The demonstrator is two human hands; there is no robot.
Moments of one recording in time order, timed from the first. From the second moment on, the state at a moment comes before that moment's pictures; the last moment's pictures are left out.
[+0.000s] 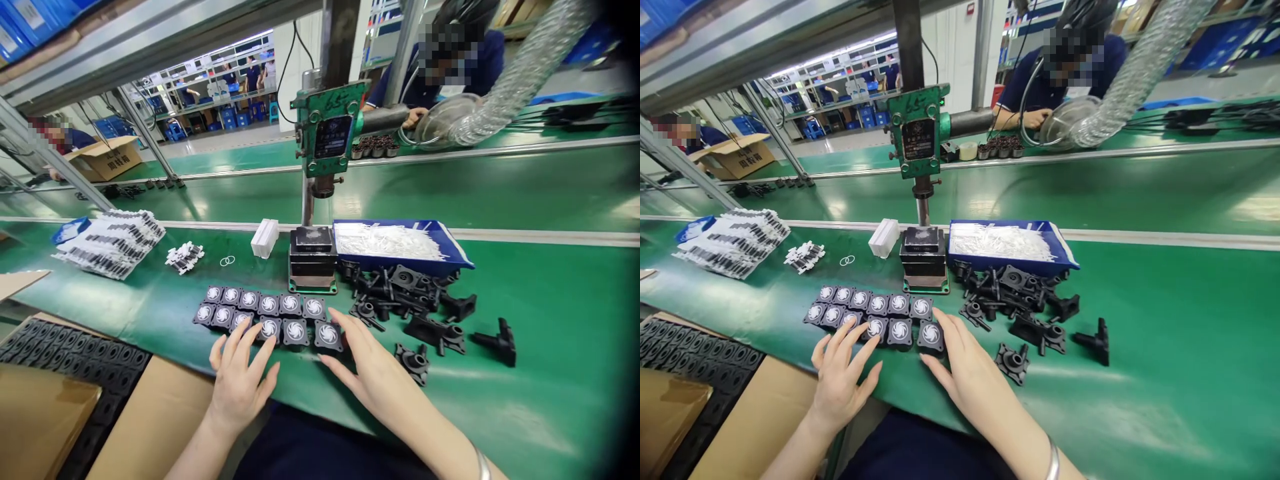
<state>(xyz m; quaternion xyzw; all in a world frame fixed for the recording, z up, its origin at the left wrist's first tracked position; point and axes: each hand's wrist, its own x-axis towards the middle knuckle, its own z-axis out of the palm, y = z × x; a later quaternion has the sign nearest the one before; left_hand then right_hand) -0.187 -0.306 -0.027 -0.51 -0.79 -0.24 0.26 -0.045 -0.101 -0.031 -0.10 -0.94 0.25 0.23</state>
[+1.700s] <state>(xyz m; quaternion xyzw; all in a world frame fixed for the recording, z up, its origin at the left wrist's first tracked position) -0.198 -0.306 0.009 -0.61 -0.69 -0.27 0.29 0.008 -0.063 -0.014 -0.15 -0.93 0.07 0.32</state>
